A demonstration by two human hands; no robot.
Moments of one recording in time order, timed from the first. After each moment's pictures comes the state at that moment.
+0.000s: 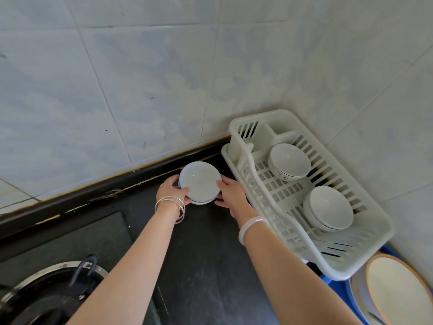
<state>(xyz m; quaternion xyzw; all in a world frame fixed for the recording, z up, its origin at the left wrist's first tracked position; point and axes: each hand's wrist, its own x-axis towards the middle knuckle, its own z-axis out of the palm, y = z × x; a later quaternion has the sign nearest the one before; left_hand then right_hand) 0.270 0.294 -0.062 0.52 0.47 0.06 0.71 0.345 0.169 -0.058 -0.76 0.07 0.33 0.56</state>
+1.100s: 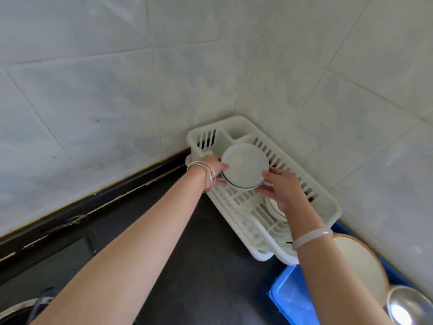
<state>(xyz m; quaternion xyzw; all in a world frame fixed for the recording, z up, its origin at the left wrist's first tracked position) 0.368 0.180 0.062 0.61 0.25 -0.17 0.73 0.377 0.010 0.067 -0.72 0.17 0.17 0.65</state>
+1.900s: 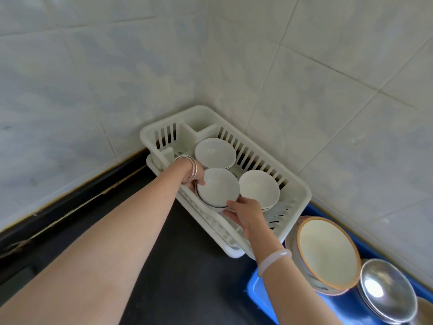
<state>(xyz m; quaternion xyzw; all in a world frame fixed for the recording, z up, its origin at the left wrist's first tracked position) 0.437 0.140 0.007 0.80 0.19 -0.40 0.41 0.359 -0.020 -0.023 -0.69 0.31 0.21 0.62</state>
